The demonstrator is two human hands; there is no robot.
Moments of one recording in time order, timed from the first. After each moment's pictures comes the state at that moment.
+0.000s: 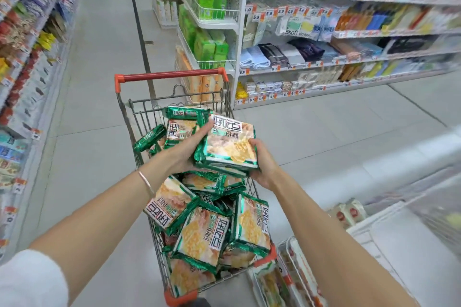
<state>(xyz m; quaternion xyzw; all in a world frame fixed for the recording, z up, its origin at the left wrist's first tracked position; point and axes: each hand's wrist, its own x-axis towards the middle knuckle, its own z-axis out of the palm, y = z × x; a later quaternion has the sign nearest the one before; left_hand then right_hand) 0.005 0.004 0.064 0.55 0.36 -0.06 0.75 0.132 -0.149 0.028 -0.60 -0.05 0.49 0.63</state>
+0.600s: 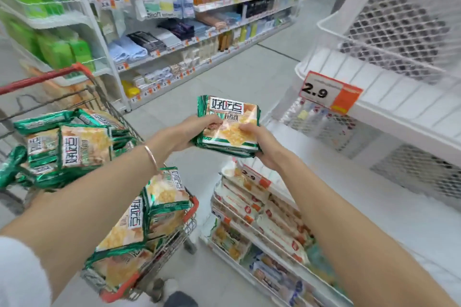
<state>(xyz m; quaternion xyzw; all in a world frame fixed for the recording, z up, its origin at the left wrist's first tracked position) 0.097 -0.236 0.085 0.71 0.12 -0.20 0.67 0.110 -0.437 0.065 -0.69 0.04 0.23 0.69</state>
